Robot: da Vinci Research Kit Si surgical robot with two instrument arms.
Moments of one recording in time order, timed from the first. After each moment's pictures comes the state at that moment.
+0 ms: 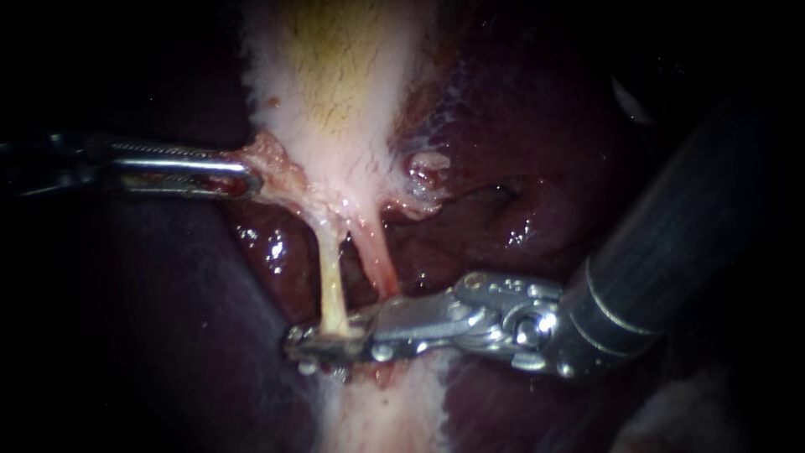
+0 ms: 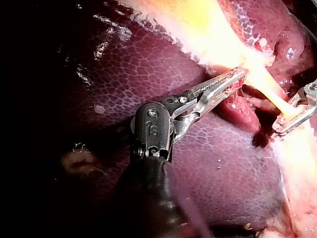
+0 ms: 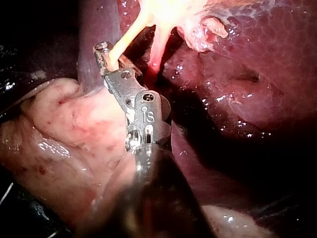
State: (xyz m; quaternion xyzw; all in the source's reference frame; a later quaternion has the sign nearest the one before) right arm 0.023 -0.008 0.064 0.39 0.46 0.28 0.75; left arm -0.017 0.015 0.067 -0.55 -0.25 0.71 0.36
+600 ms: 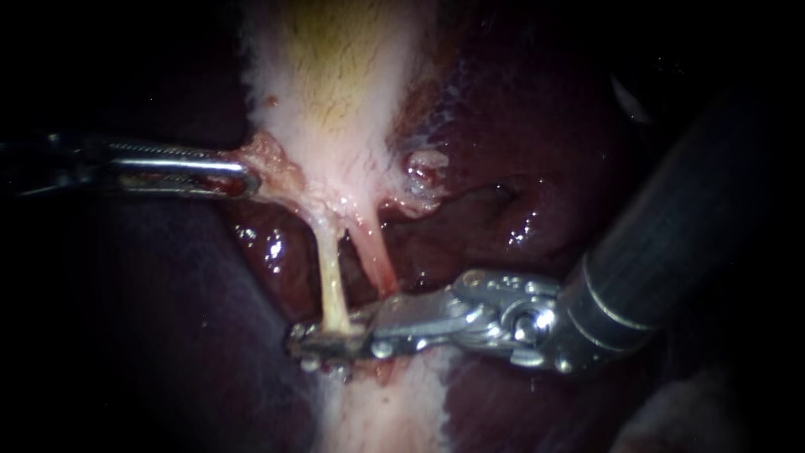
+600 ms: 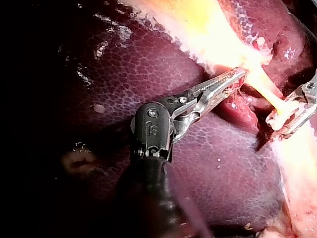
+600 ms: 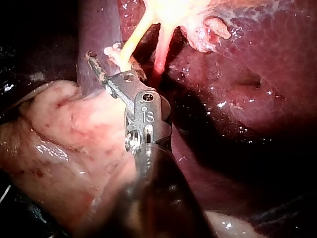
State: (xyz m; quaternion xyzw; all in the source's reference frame) right arm 0.024 -0.007 0.065 0.39 0.47 0.28 0.74; left arm -0.017 0.015 0.067 -0.55 -0.25 0.71 0.36
